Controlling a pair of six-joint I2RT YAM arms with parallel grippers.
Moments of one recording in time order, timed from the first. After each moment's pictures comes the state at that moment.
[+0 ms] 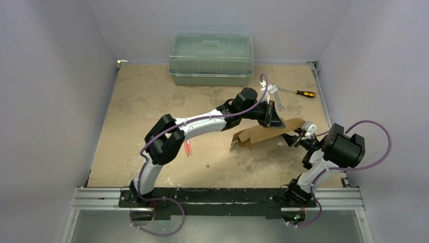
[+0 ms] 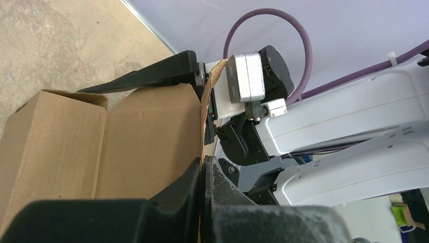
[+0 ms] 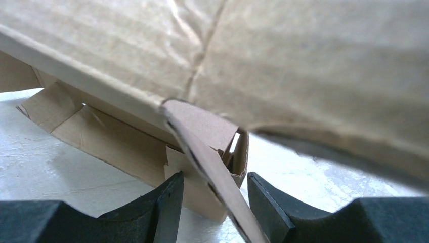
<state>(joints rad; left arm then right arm) -0.97 2.11 1.66 0.22 0.54 -0.77 -0.62 1.80 0.20 1.50 -1.36 -0.28</state>
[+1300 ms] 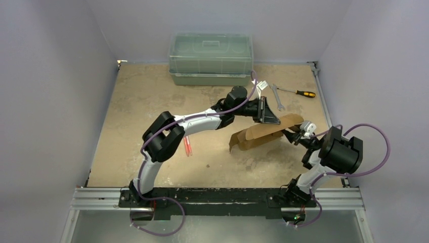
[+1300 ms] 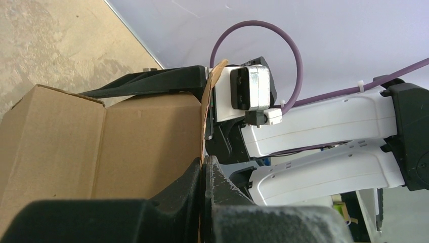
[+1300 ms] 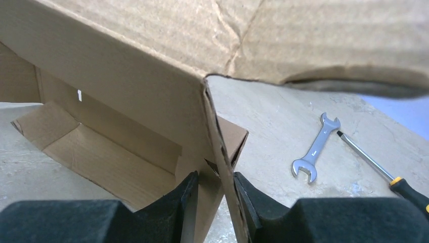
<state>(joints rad) -0.90 2.11 1.57 0.43 0.66 -0.98 -0.59 1.70 0.19 1.50 -1.38 -0.26</state>
